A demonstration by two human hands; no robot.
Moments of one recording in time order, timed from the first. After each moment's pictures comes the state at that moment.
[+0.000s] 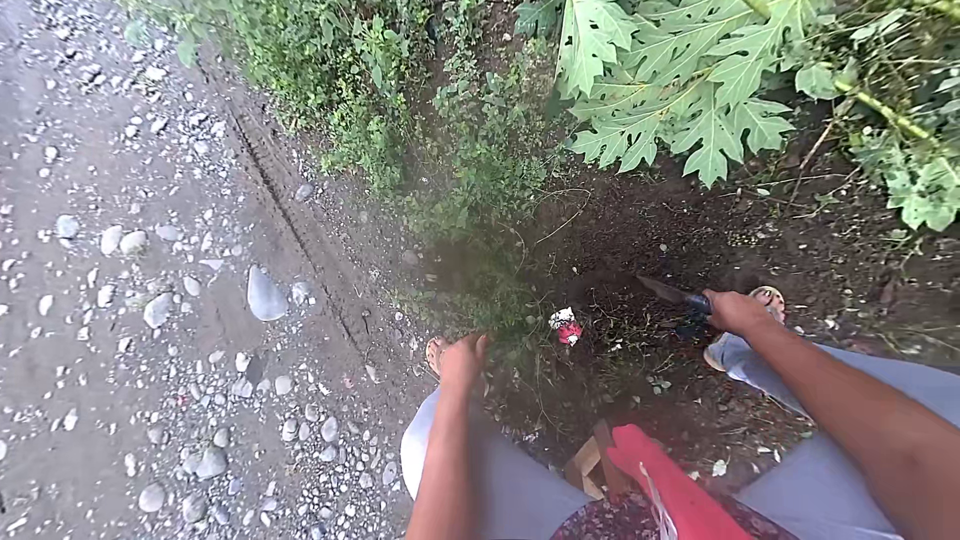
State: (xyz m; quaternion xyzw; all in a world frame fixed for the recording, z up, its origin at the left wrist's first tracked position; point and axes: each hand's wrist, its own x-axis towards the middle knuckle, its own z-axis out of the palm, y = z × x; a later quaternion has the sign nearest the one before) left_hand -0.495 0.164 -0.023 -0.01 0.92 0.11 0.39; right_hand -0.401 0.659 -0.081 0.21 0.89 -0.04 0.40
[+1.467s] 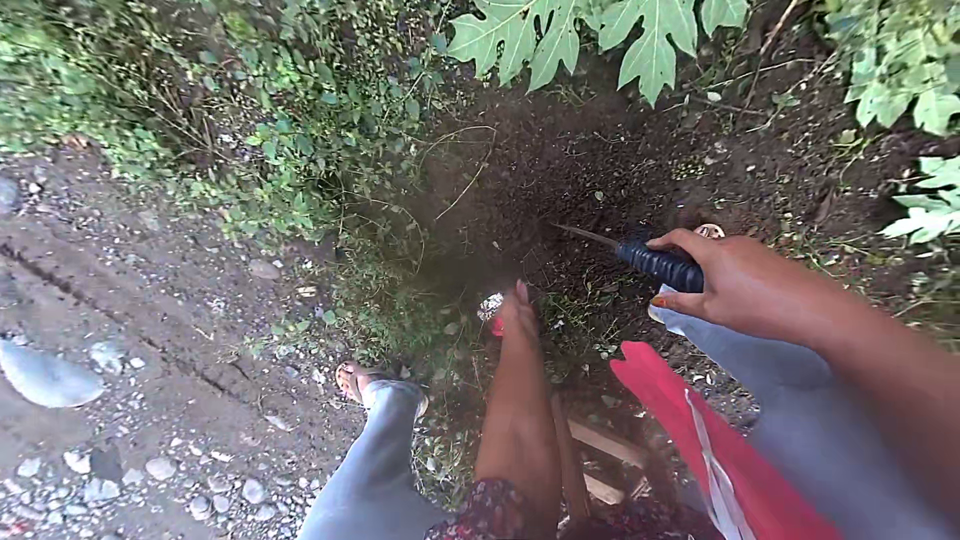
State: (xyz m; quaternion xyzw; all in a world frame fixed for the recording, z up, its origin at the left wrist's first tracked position) left_hand -0.499 0.457 -0.246 -0.62 0.36 0.67 0.20; right_hand -0.479 0.651 0.044 0.22 0.87 -0.20 0.39
